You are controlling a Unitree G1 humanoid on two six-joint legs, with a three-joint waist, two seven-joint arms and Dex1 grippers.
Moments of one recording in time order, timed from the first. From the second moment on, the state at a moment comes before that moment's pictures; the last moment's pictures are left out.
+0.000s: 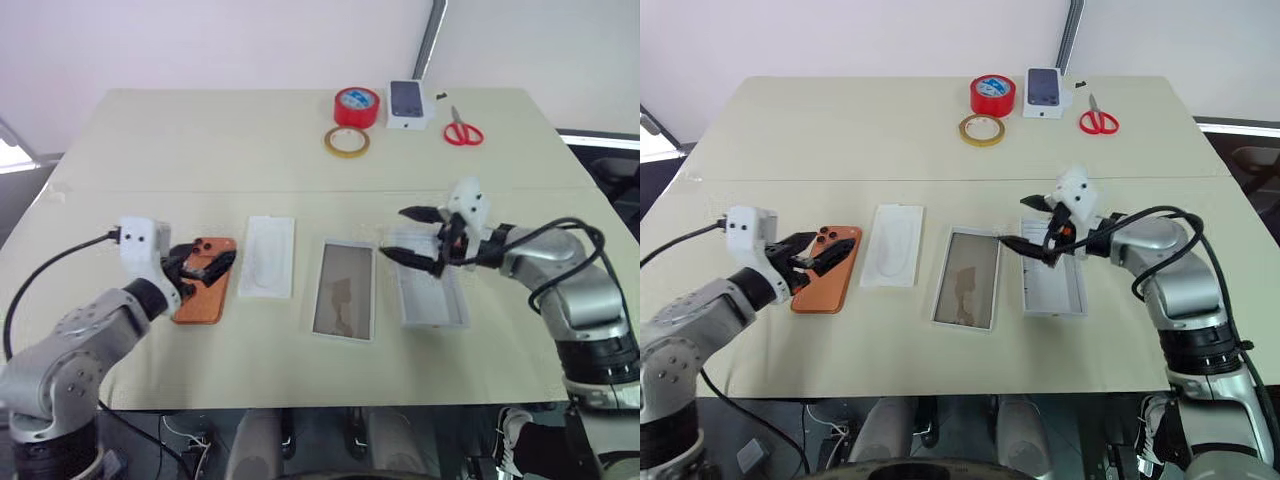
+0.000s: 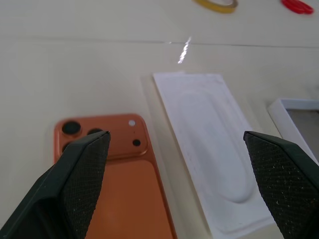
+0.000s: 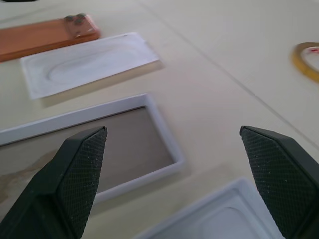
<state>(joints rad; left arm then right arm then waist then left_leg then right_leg) -0.14 0.47 0.41 -0.58 -0.83 1.16 -0.11 -0.43 -0.69 0.03 -0.19 0.37 0.56 0.94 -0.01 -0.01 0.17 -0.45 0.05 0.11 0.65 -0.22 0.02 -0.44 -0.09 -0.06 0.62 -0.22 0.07</state>
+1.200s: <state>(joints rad) -0.51 0.11 0.47 -0.25 -0.76 1.52 0.12 -0.35 -0.79 0.24 -0.52 0.34 0.68 0.98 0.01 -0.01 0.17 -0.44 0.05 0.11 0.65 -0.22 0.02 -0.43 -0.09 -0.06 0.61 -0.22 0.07</state>
